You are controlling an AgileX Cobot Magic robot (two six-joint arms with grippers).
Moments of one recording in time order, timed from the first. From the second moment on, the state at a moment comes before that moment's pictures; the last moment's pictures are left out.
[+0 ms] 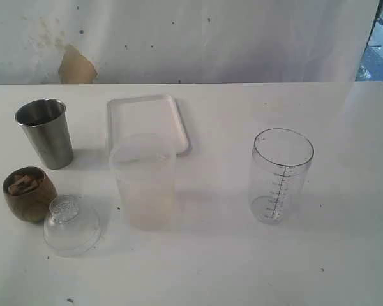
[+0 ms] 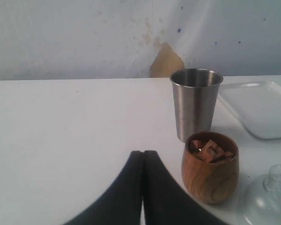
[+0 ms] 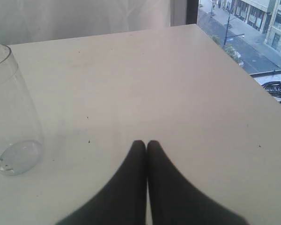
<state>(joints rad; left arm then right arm) 0.05 0.00 0.01 0.04 0.23 0.00 -0.07 0.00 0.00 -0.04 0.35 0.08</state>
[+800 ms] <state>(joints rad) 0.05 0.00 0.01 0.02 -0.09 0.02 -0.07 0.00 0.00 -0.04 0.35 0.08</state>
